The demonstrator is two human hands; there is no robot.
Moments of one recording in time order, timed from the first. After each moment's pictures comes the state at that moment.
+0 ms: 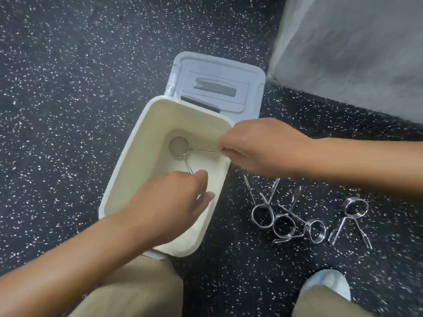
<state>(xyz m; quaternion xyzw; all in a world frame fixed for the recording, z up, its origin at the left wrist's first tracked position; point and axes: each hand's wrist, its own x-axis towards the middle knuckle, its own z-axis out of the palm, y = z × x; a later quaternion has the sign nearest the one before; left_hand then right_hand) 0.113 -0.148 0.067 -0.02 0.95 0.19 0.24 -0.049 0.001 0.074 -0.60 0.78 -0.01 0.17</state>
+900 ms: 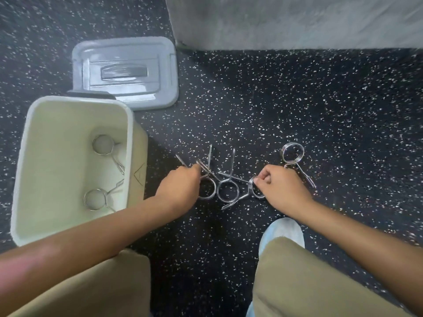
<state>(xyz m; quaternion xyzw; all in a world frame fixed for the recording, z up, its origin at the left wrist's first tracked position) 0.072 0.009 -0.047 -0.01 0.94 0.14 0.31 0.046 0.253 -0.033 0.03 0.92 -0.22 0.32</state>
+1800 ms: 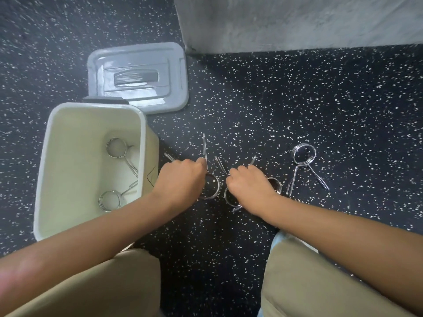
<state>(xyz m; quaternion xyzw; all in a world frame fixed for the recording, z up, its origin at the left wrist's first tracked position) 0.060 -0.005 -0.012 0.09 0.97 0.02 0.23 0.049 0.177 -0.062 -0.39 0.88 0.09 0.25</state>
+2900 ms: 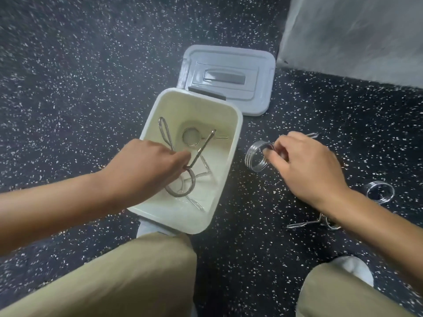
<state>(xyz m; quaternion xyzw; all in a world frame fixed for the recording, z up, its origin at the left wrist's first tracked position) 0.115 -0.198 0.085 0.18 0.98 -0.01 0.12 0.009 0.082 0.047 -0.22 0.94 -0.18 0.17</state>
